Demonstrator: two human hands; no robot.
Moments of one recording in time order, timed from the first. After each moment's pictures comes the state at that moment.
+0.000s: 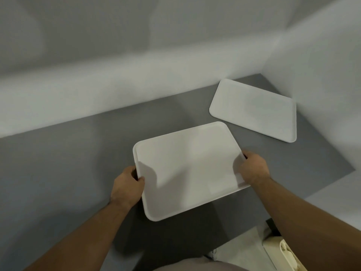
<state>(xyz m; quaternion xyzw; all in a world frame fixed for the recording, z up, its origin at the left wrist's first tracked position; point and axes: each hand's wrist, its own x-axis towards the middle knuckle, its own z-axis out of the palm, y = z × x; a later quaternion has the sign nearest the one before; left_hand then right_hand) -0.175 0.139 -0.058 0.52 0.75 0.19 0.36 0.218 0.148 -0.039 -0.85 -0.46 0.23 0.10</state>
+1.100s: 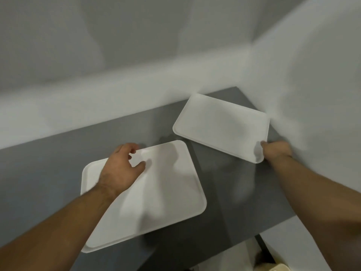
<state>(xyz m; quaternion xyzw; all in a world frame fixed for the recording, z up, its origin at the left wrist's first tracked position) 0.001 0.209 0.022 0.66 0.68 0.23 0.23 0.485 0.258 -0.031 -0.90 -0.33 0.23 0.14</state>
